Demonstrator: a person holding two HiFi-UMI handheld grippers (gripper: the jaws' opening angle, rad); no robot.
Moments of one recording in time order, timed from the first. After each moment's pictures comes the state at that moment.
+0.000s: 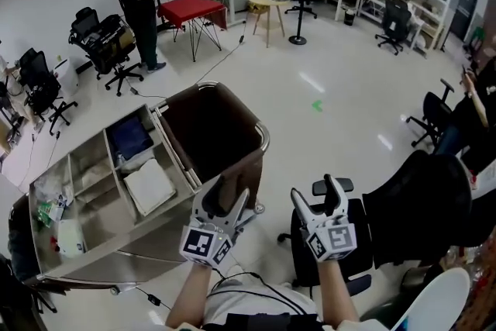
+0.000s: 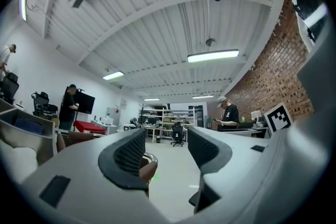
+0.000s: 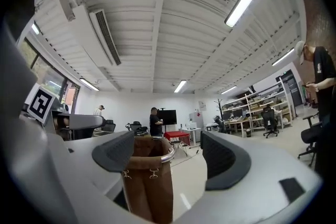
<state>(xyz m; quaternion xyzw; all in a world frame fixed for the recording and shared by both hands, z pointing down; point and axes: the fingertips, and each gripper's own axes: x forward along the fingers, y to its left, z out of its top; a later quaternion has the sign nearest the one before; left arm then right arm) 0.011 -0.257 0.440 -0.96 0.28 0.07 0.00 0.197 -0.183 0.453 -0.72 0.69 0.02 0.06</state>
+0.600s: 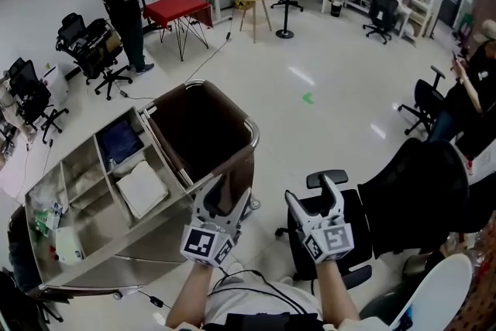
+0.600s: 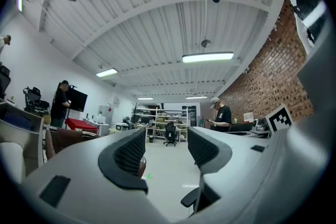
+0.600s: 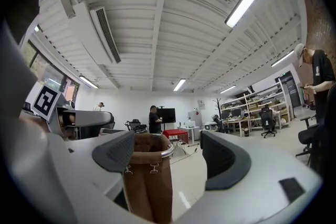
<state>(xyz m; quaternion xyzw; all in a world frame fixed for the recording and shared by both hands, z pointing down) 0.036 -0.238 0.436 -0.97 0.25 0.07 0.00 0.195 -0.161 0.457 -0.73 0.68 0.02 0.05</state>
